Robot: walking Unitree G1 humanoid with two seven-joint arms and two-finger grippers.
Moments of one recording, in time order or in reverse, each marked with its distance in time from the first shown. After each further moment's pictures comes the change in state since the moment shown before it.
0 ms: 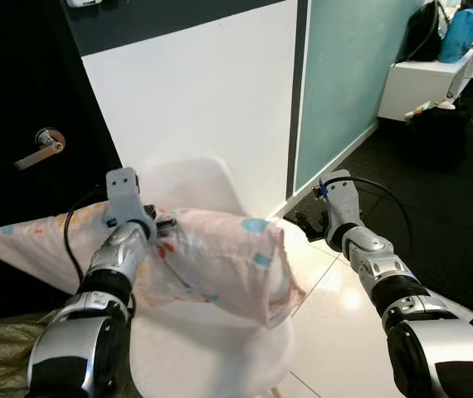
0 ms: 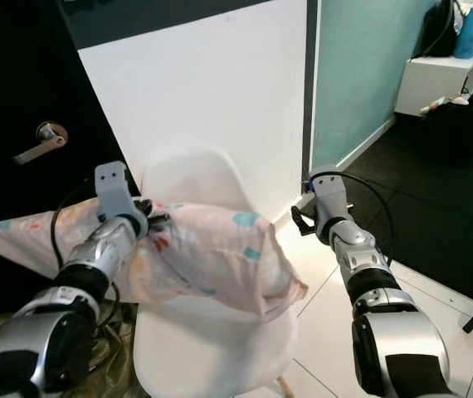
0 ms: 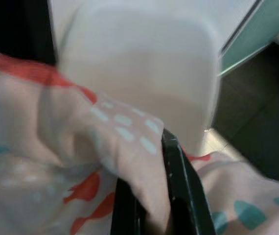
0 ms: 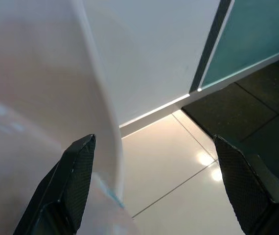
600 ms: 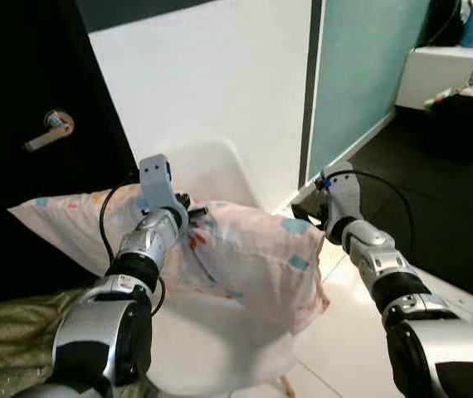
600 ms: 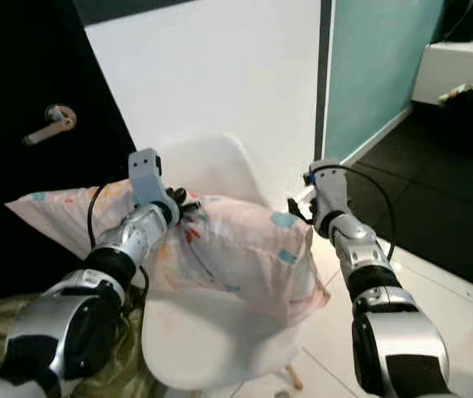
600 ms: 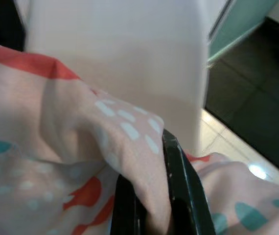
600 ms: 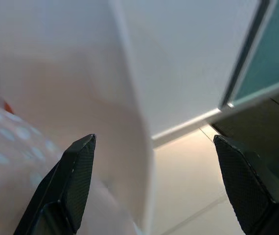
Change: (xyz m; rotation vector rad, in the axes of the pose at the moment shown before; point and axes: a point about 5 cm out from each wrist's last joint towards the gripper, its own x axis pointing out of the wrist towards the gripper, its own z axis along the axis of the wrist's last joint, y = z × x) left arm 0.002 -0.033 -0.004 0.110 0.012 -0.107; right arm 0.000 0.003 0.020 0.041 -0.101 0.085
